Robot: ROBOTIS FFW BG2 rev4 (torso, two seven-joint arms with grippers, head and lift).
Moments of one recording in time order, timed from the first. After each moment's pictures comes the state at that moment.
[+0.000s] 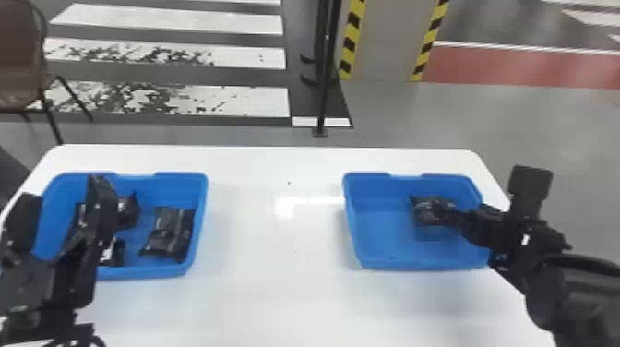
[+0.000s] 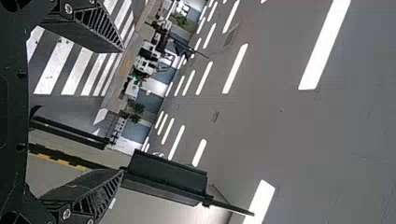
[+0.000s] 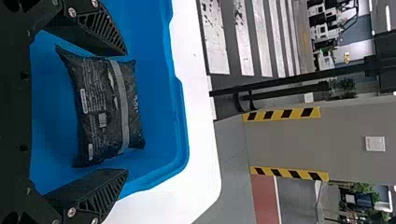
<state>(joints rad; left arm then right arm) 0.45 0.08 -0.01 -1.86 0.49 -0.56 -0.11 -0.01 -0.17 -0.26 -1.73 -0.19 0.71 0.15</state>
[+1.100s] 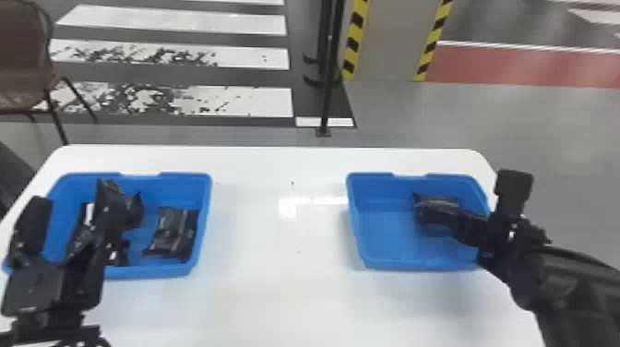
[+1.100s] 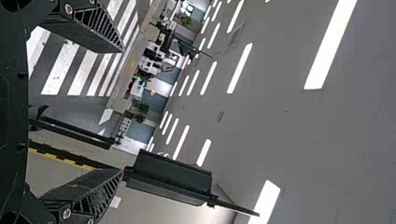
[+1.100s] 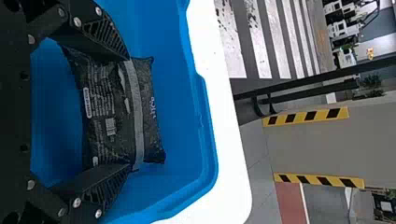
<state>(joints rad) 0.46 0.08 -0.01 -1.86 0.49 -0.55 -0.11 -0.13 -0.17 -0.24 -1.48 -0.20 0.68 0.18</state>
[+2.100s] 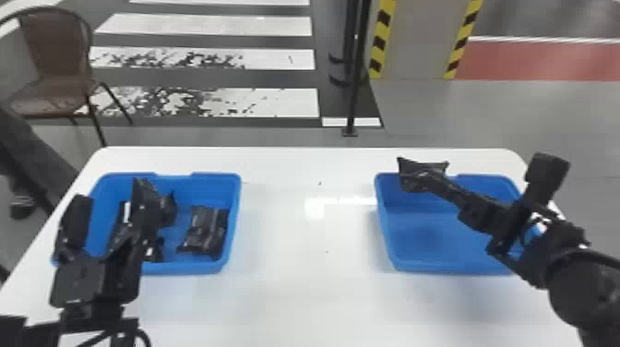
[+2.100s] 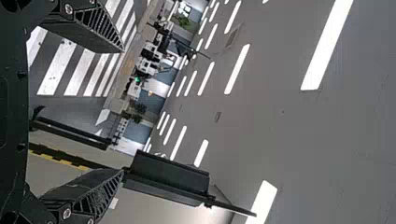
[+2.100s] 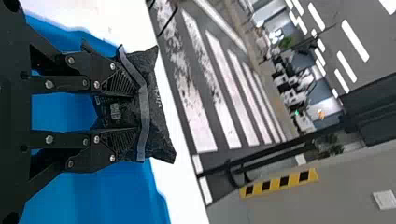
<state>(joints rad) 0.46 0.08 -0.01 -1.86 0.49 -0.56 -0.11 -0.05 -0.18 -0.18 -1.65 -0.51 0.63 0.30</state>
